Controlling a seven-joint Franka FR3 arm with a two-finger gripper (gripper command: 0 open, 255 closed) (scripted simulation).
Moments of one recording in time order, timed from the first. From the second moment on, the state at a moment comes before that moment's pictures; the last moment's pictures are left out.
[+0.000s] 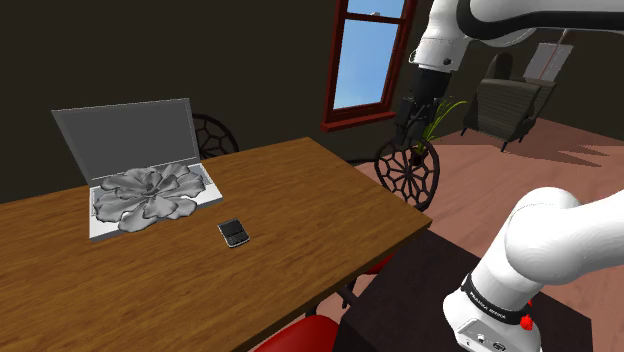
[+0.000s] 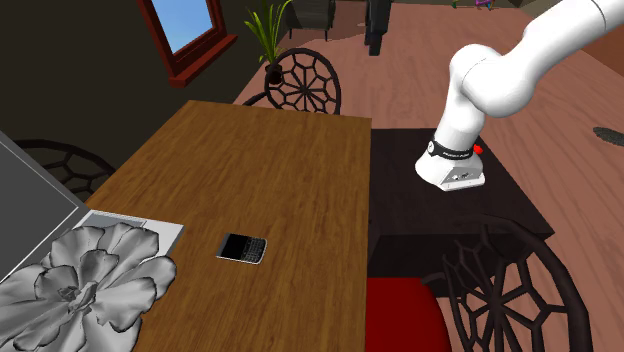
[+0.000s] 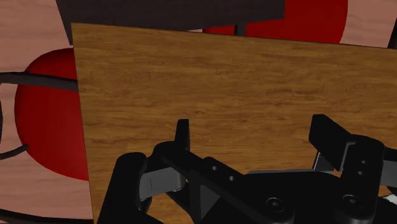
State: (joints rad) arm -0.01 -0.80 -0.03 -2.43 0.10 1.62 0.04
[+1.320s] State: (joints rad) arm 0.07 -0.24 0.22 -2.30 0.16 2.07 0.27
